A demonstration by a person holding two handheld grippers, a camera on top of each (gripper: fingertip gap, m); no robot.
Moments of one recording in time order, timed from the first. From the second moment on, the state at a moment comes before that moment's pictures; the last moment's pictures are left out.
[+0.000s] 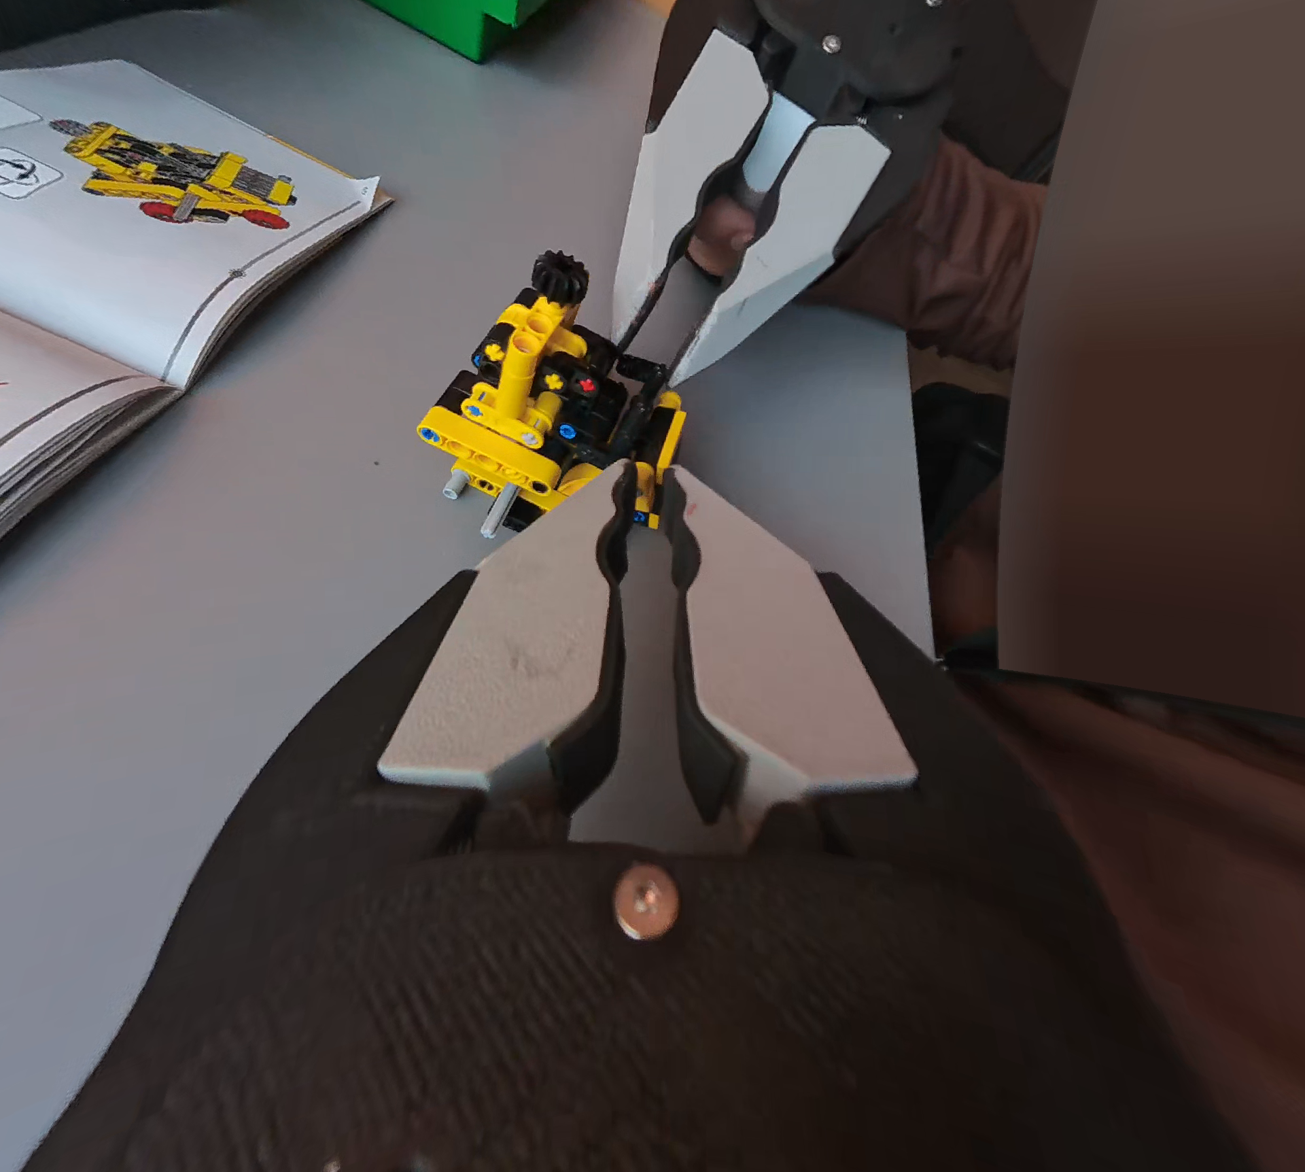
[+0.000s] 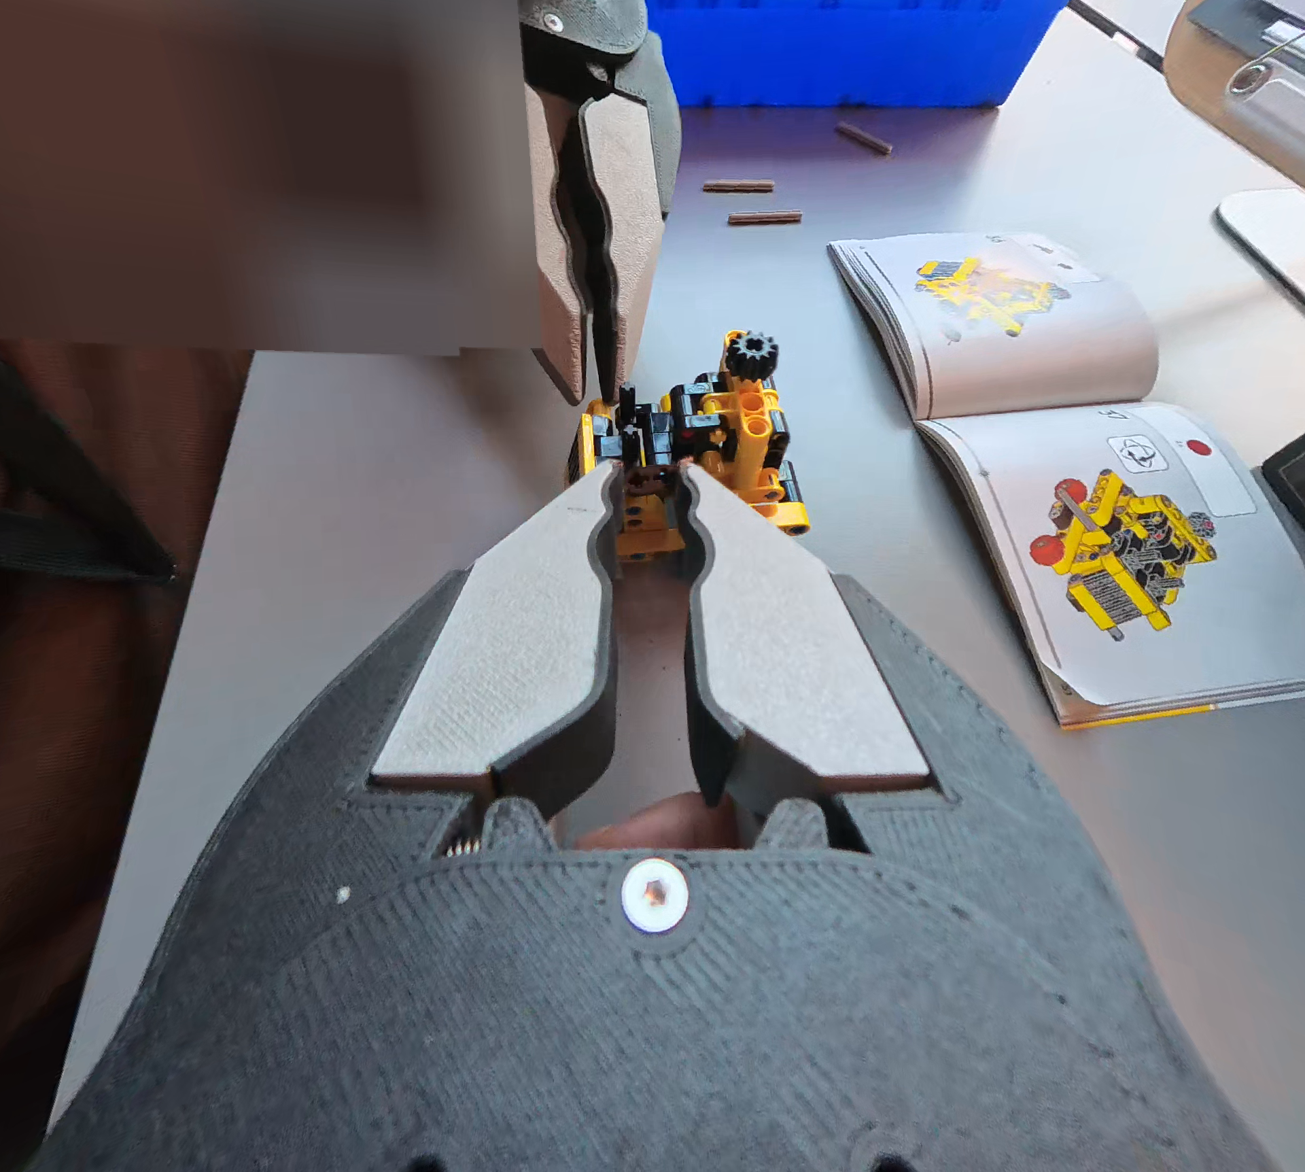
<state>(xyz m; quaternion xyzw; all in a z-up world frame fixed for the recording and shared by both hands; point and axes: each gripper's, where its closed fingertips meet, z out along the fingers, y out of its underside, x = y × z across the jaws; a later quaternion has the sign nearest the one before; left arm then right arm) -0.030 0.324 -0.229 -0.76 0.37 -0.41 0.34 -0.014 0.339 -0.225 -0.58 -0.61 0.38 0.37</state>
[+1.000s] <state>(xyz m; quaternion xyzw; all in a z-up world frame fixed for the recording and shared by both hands) -0.031 0.333 -0.233 -0.77 0.31 -0.46 0.29 -0.012 0.338 -0.233 -0.61 -0.60 0.40 0.32</state>
